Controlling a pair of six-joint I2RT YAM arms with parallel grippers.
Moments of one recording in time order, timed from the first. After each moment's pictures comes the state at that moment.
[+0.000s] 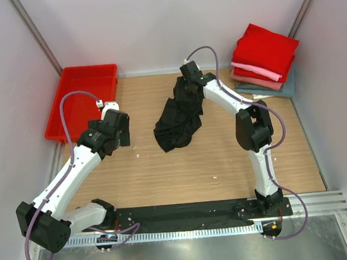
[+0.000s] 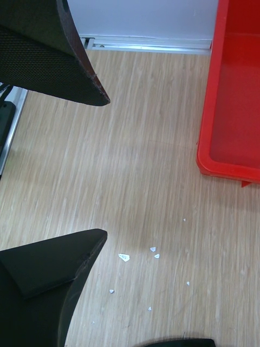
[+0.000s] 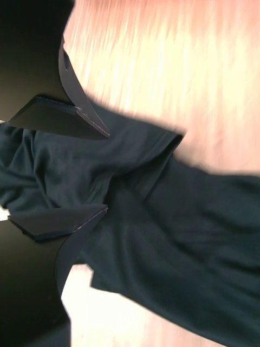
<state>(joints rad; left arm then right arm) -0.48 1.13 1.06 -0.89 -0.59 -0.34 0.50 2.18 1.97 -0.62 0.06 0.49</state>
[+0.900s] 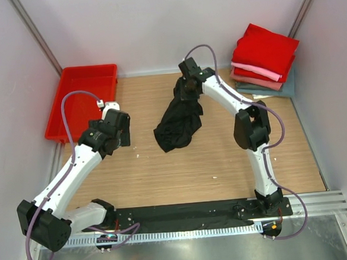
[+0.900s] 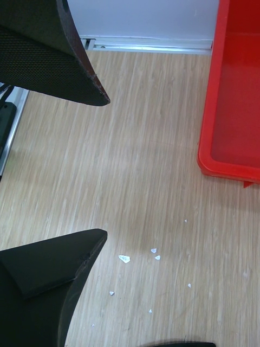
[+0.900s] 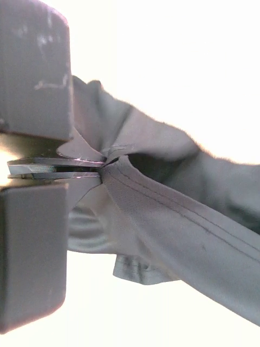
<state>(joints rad) -0.48 1.15 1.06 -0.89 -0.59 -0.34 0.50 2.23 2.02 -0.77 0.05 0.46</state>
